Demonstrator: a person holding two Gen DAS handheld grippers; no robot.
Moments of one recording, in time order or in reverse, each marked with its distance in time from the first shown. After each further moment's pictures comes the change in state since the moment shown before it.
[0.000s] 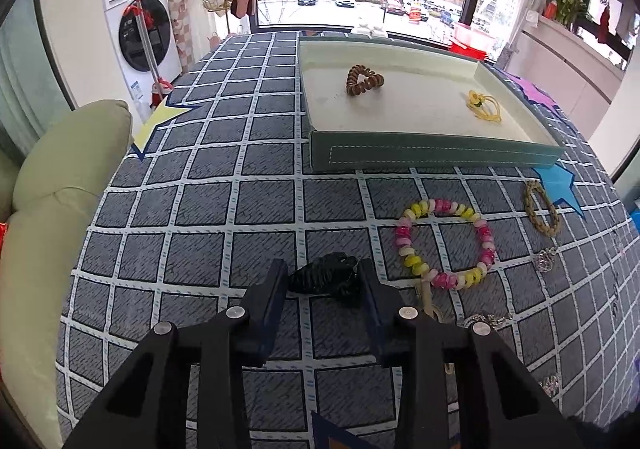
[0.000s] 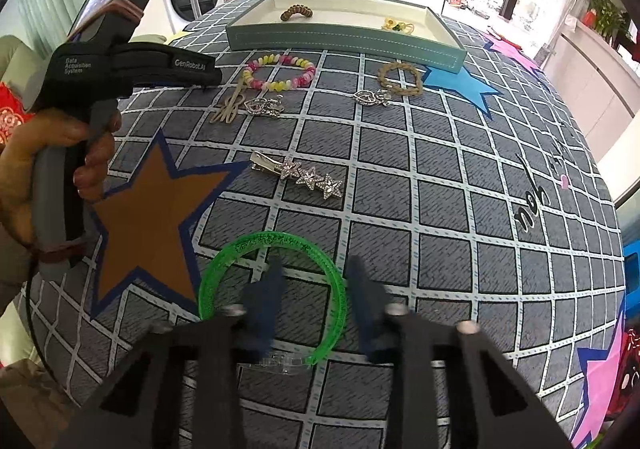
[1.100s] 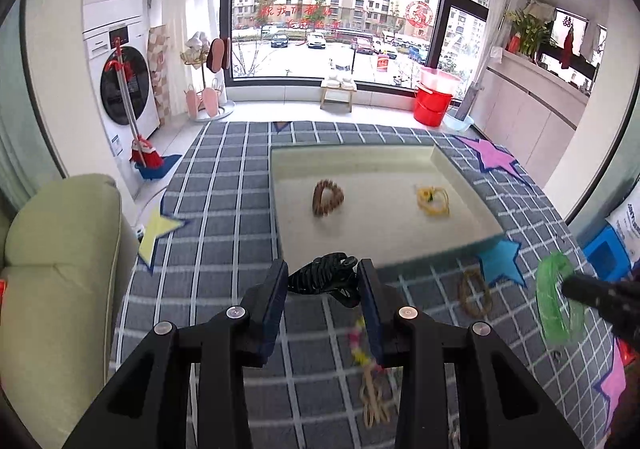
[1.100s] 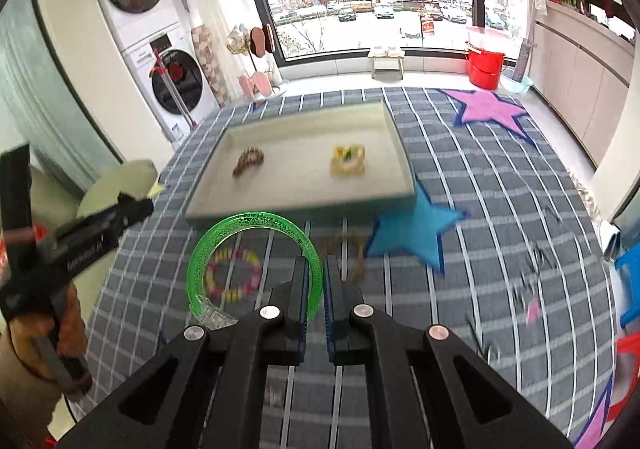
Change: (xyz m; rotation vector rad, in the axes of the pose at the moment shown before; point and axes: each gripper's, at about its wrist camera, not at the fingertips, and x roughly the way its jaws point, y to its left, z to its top) left arm -0.063 -0.007 0.078 0.053 -0.174 -0.086; right arm -0.028 -0.099 0.156 0.197 -0.200 0.124
